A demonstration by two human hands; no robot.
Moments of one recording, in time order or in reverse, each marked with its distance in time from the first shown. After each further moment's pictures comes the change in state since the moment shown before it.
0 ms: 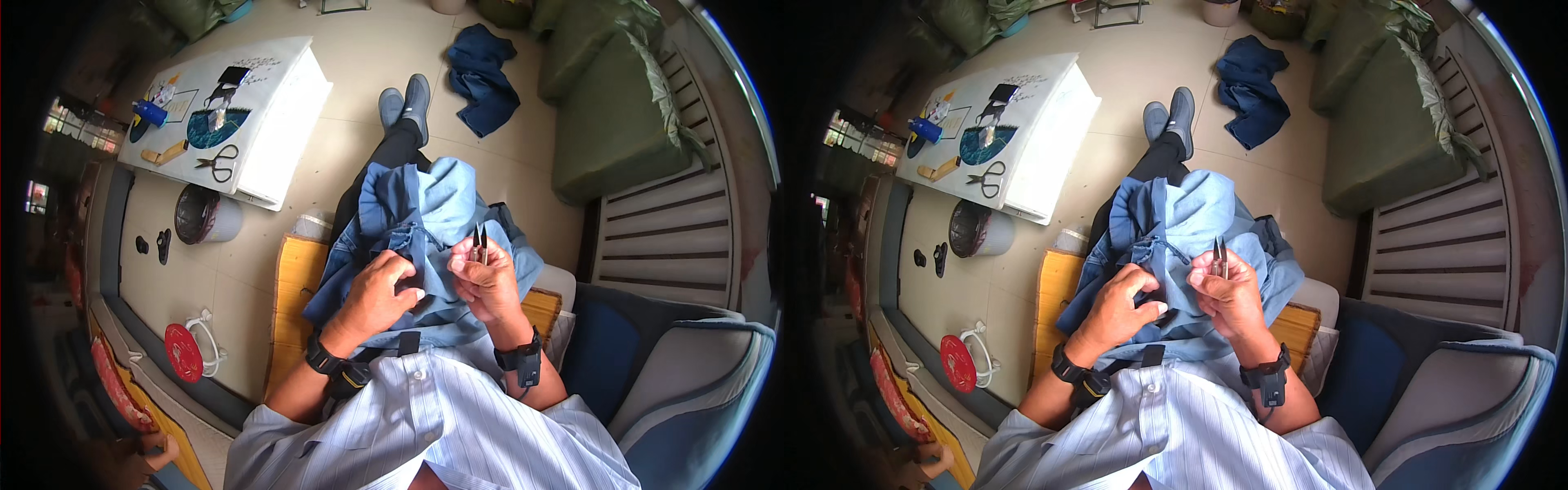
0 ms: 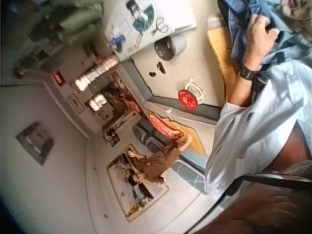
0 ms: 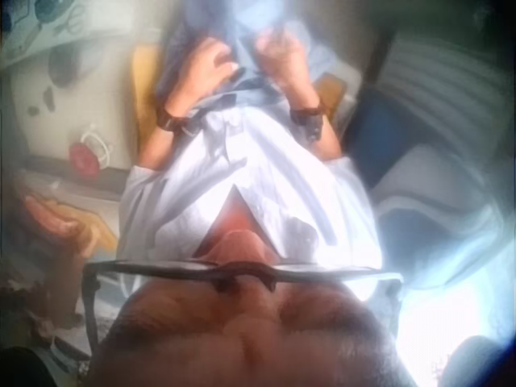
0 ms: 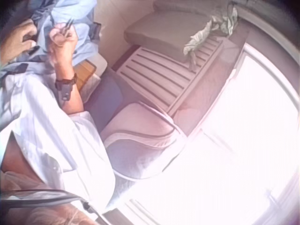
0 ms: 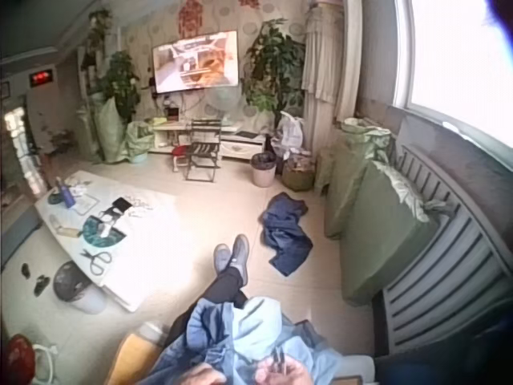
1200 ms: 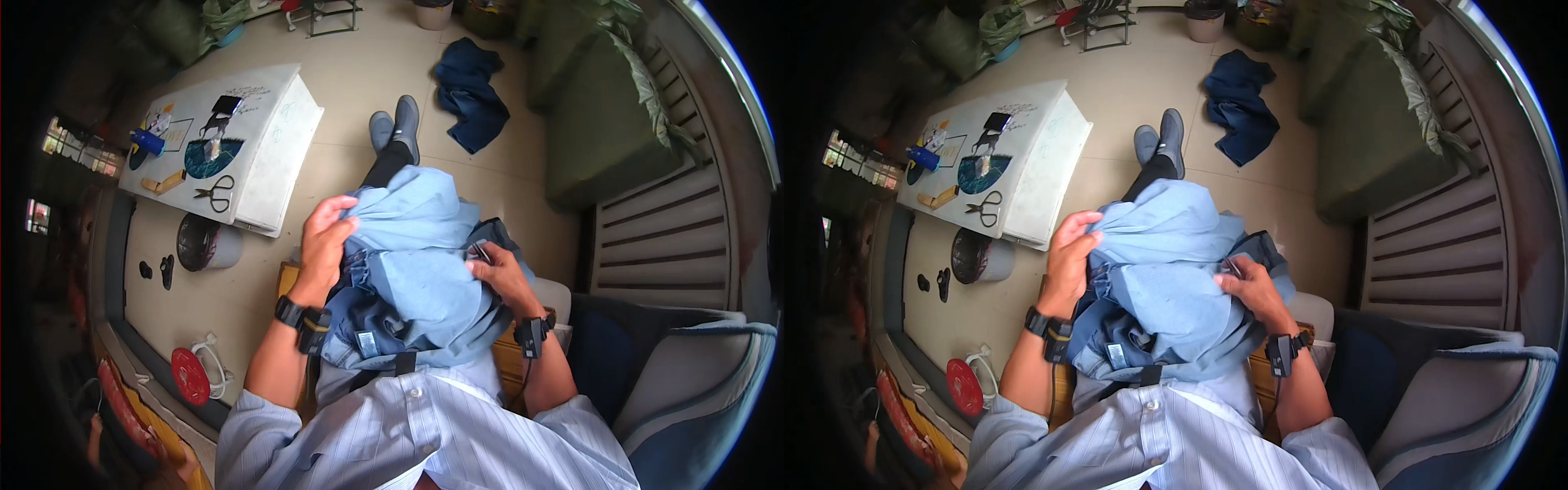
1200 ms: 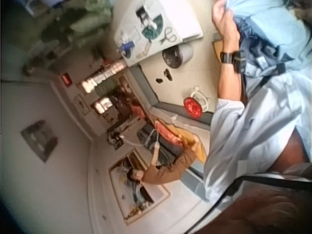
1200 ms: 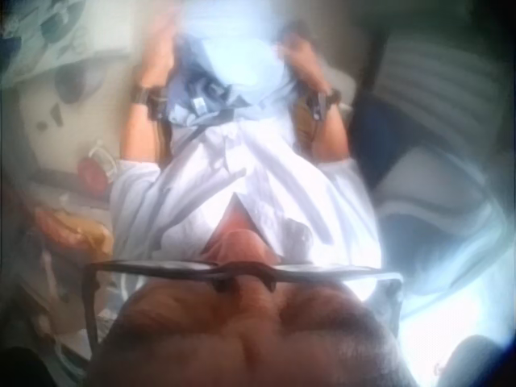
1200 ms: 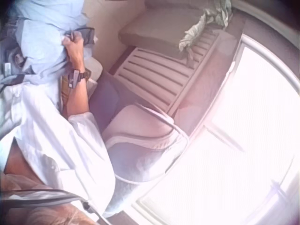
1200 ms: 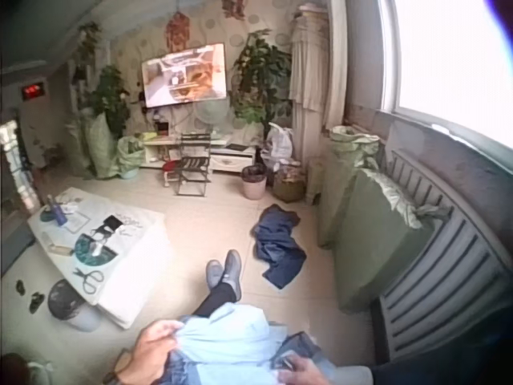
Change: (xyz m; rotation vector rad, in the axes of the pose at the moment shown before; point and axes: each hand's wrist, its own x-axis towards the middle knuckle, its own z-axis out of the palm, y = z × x) left_hand 0.096 -0.040 -0.053 -0.778 0.331 -0.067; right_hand 0.046 -0.030 -0.083 -0.780 0.099 0.033
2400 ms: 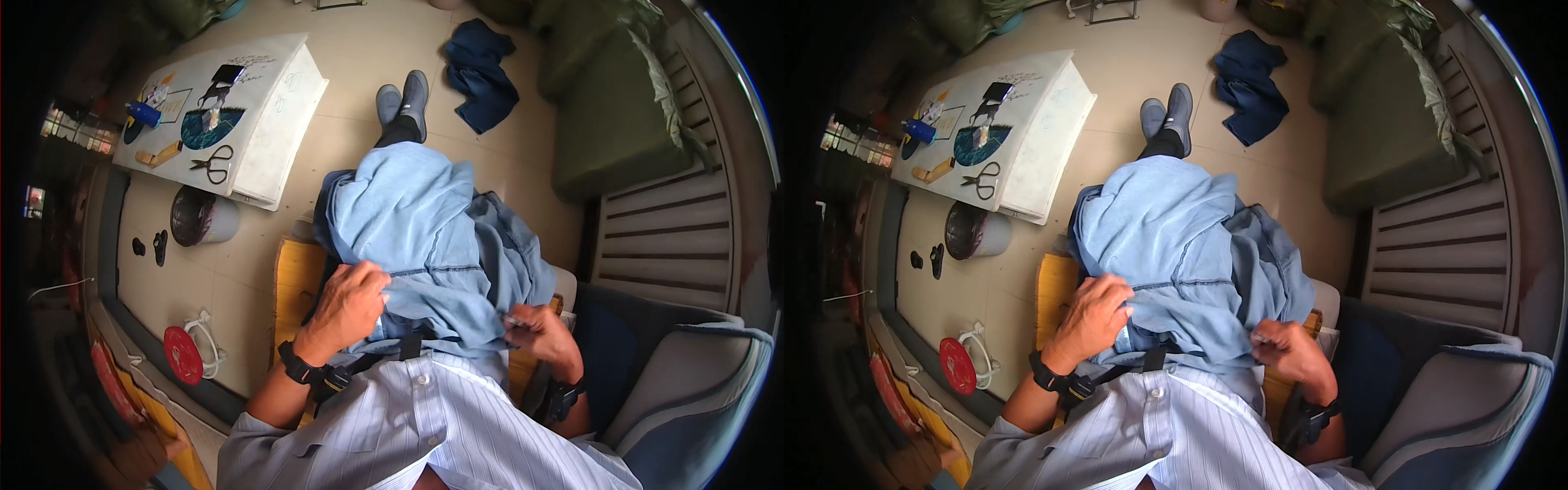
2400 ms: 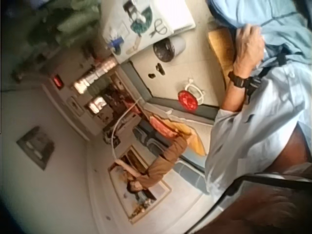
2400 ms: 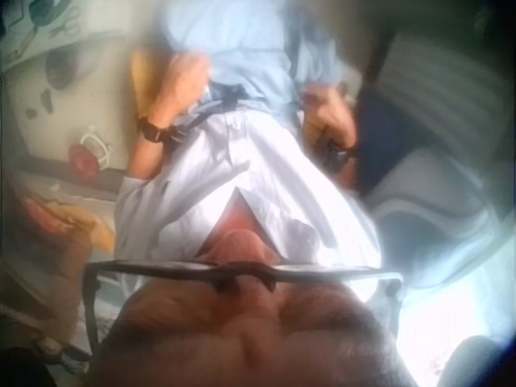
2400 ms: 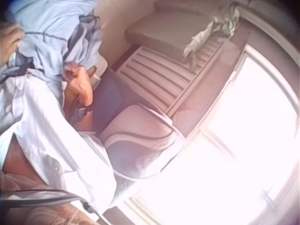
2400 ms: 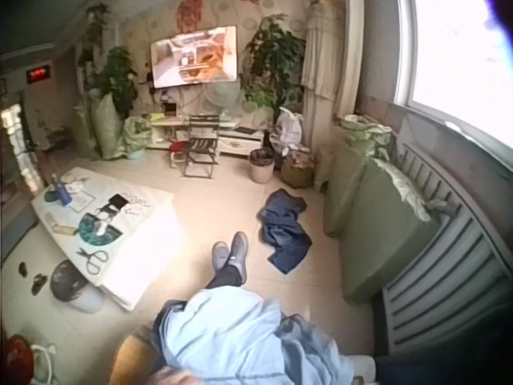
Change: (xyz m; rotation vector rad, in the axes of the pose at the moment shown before) left_hand -0.113 0.021 -0.006 1.044 -0.452 0.344; right_hand -0.133 -0.020 -0.021 -0.422 -0.273 -0.133
